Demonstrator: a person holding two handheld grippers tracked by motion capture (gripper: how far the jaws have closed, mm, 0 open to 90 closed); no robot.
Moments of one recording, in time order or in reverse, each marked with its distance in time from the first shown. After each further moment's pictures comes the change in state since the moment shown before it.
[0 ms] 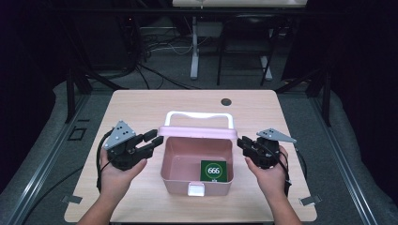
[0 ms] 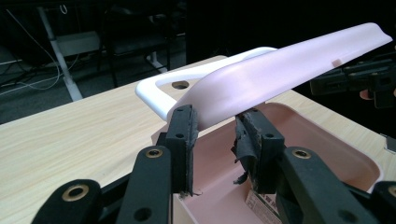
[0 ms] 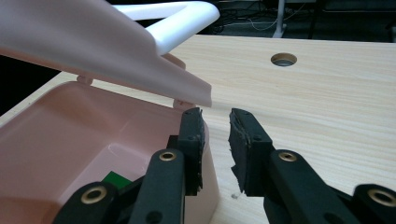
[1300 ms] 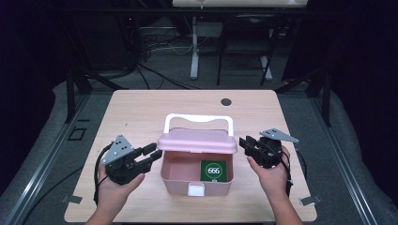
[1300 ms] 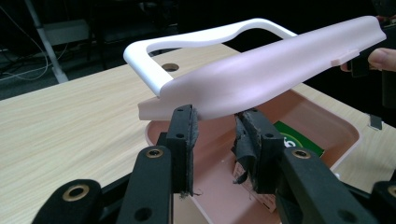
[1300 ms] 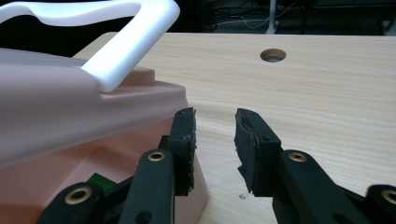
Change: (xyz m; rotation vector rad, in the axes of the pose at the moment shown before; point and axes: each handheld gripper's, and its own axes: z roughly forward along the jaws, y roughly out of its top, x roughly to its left) left arm -0.009 -0.029 -0.012 0.030 -0.031 -0.001; right arm -0.011 -0.003 0.003 0.004 -0.022 0.024
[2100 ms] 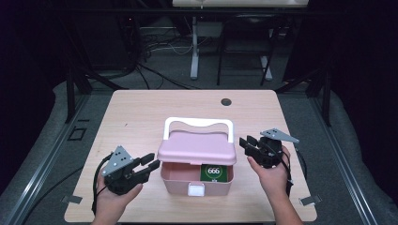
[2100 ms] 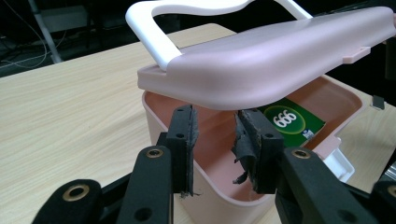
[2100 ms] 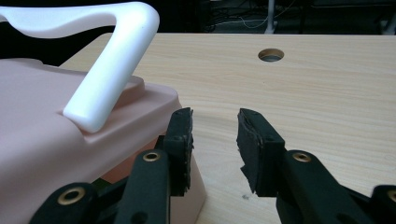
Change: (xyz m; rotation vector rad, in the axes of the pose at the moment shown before) left arm -0.003 -0.027 -0.006 0.039 0.002 -0.002; right arm -0.002 -0.001 0.001 -0.009 -0.004 0.005
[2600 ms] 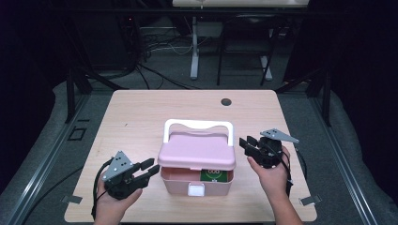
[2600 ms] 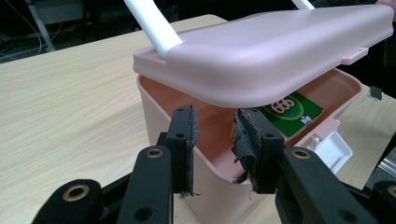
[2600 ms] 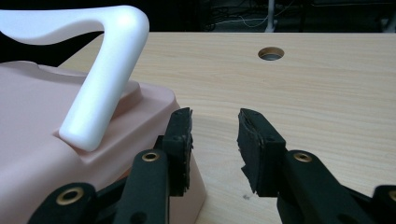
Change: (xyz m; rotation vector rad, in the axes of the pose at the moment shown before) left arm -0.001 -0.014 0.000 0.022 -0.007 -0.009; right arm -0.001 -0.001 0.001 0.006 0.002 0.003
